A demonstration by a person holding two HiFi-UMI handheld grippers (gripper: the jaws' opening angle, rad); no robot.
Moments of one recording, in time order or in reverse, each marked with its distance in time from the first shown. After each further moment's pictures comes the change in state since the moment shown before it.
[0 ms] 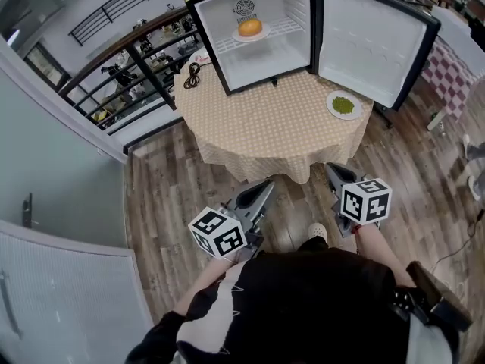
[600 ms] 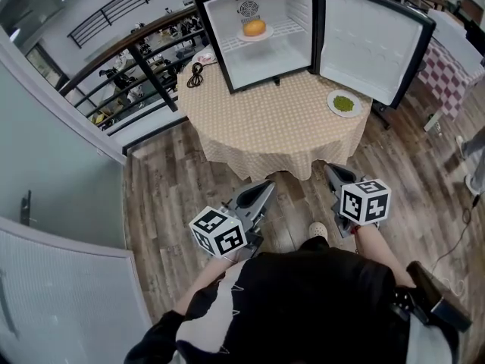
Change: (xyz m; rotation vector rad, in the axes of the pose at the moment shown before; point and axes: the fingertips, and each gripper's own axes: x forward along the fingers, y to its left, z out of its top) left arm -0.030 -0.005 -0.010 0.002 0.004 -0.026; right arm -0.010 0.026 -0.015 -0.015 -0.010 -0.026
